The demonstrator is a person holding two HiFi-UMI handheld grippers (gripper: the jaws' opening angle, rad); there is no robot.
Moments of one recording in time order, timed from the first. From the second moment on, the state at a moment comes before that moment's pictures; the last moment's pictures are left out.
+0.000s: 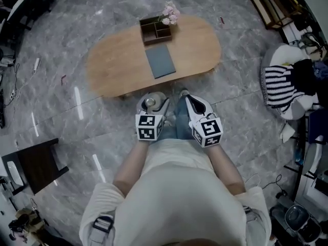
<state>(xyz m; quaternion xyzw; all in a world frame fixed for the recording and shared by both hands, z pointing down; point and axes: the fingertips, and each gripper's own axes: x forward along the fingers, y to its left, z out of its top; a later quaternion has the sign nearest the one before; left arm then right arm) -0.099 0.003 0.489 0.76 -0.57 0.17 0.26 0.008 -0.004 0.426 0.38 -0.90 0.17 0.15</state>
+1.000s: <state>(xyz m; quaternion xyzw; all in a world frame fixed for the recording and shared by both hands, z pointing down) -0.152 0.055 0.413 0.74 -0.62 0.12 0.24 -0.021 0.017 0.375 0.35 -0.92 0.12 0.15</state>
